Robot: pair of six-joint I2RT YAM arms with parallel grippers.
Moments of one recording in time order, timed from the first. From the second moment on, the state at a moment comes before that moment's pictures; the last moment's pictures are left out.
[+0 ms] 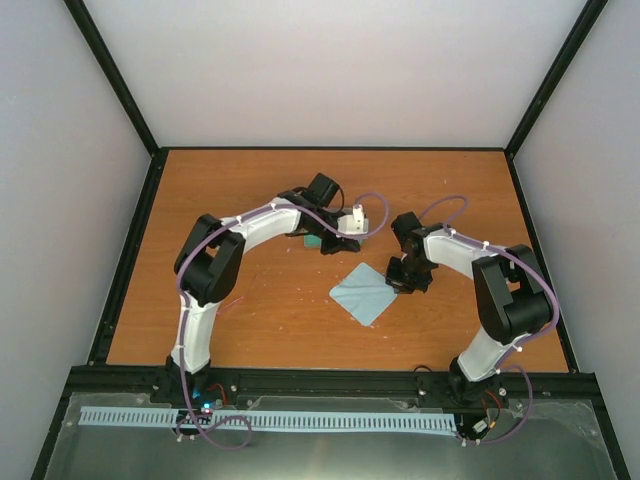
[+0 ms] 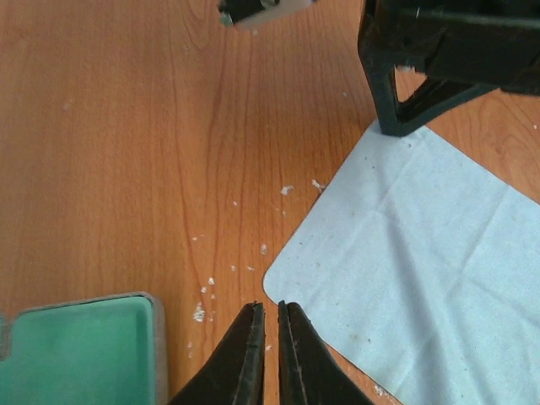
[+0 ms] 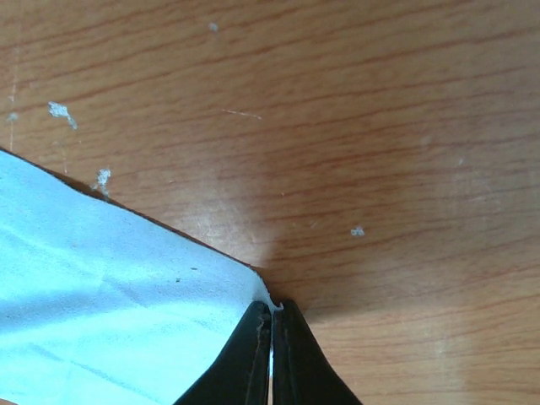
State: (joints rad) left arm -0.63 2.09 1.58 -0.56 0.65 0.86; right arm 0.37 1.67 0.94 -0.78 -0.17 0.65
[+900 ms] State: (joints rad) left arm -0.70 2.22 1.61 -0.60 0.62 0.93; right arm 0.37 1.67 0.93 -0.76 -0.15 0.59
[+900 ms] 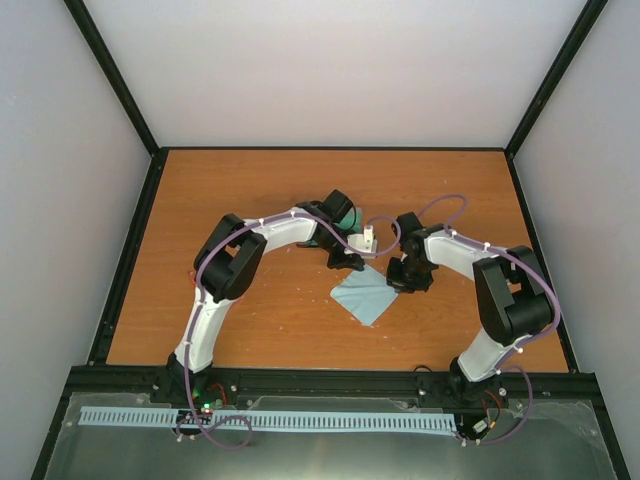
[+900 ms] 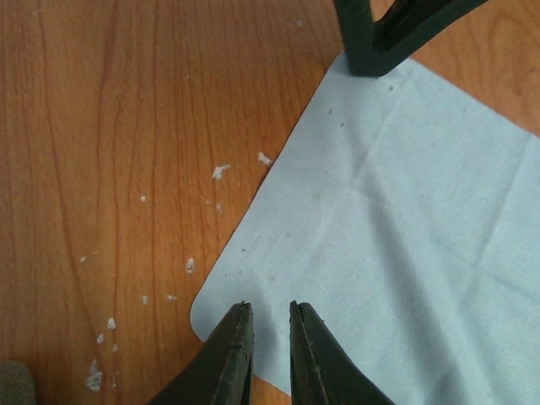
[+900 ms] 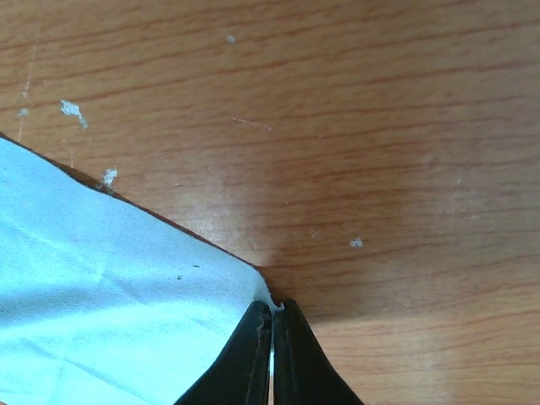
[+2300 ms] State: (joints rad) left arm -0.70 2.25 1.61 -0.50 0.53 0.93; right arm 0.37 1.66 0.92 -0.74 -0.15 0.57
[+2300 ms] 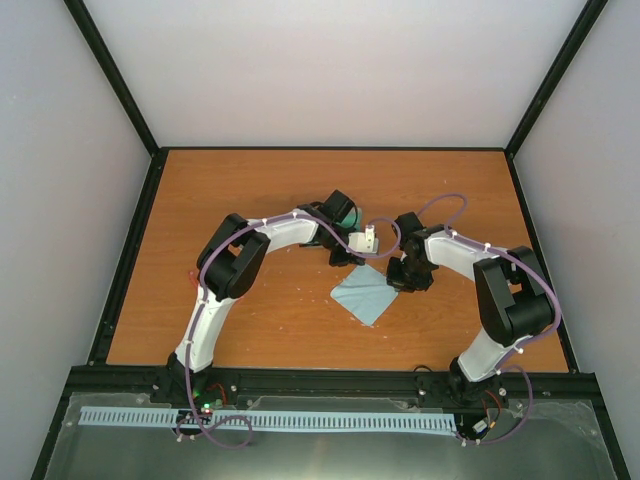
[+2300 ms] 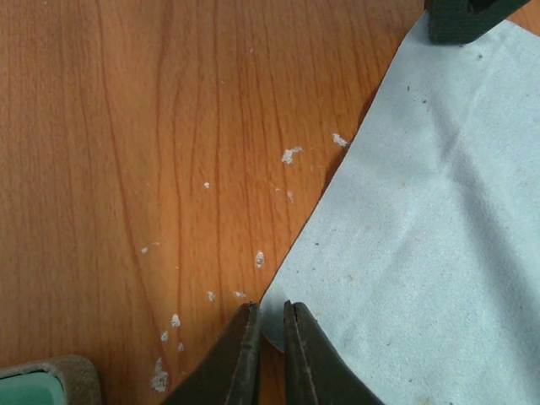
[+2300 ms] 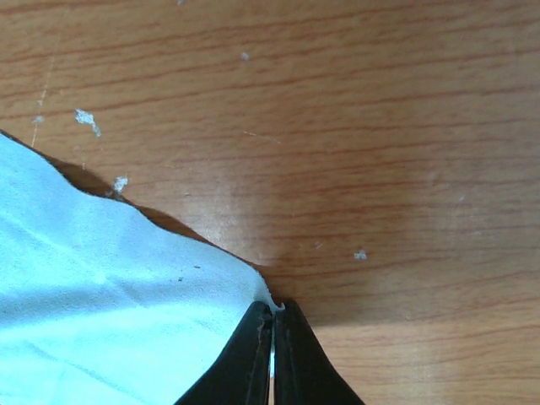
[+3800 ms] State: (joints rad) left arm -0.65 2.18 1.56 -0.50 0.55 0.85; right arm 0.37 1.64 0.93 -0.71 -0.13 0.46
